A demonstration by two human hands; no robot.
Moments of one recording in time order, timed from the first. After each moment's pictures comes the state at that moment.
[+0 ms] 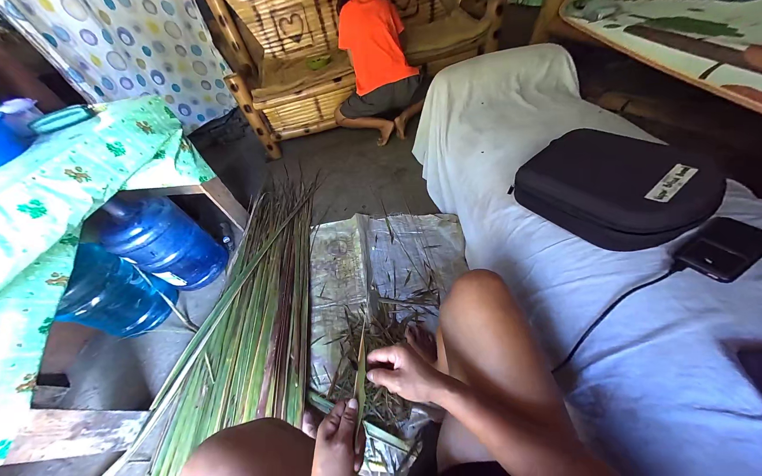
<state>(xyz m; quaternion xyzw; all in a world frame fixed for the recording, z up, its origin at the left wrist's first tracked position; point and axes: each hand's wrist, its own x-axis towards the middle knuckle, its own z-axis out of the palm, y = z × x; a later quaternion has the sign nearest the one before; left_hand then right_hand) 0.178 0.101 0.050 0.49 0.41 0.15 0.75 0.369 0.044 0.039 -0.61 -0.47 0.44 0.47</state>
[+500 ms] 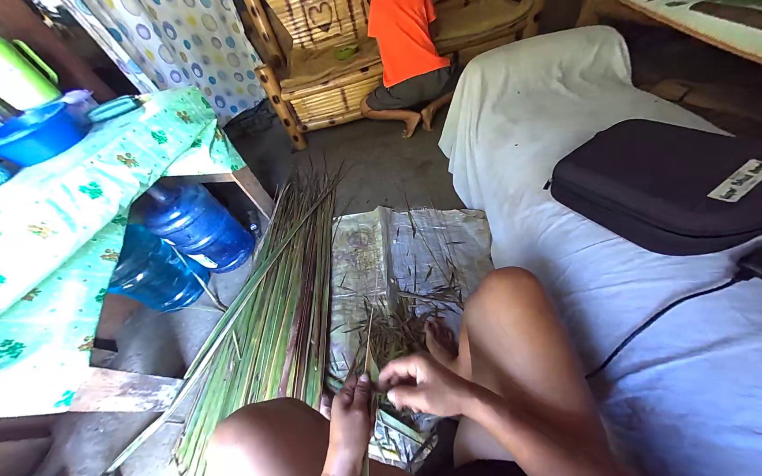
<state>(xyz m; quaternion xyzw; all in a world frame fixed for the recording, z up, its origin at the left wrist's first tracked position) 0.189 0.110 0.054 0.53 0.46 0.18 0.69 0.357 0.029 0.054 -0.56 -0.47 0.53 0.43</state>
